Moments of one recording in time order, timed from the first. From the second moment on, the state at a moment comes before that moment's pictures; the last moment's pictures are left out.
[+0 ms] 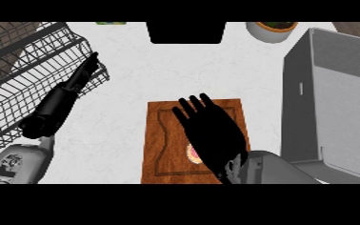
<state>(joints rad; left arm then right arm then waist) -0.22 0.42 -0.14 -1.52 0.04 -0.07 -0.09 -0.57 -0.25 0.74 -1.78 0.73 0.74 0.69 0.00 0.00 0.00</state>
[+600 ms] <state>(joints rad) -0.24 0.36 -0.09 -1.50 -0.02 -0.11 -0.09 -0.54 -0.21 0.71 -1.64 0.94 0.71 0.55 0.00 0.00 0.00</state>
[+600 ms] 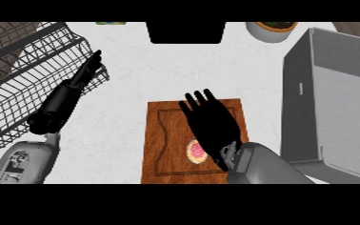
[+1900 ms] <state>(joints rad) -0.21 0.26 -0.02 -1.53 -0.12 -0.19 -0.08 -0.49 -0.15 0.58 -1.31 1.22 0.53 0.20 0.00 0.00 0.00</state>
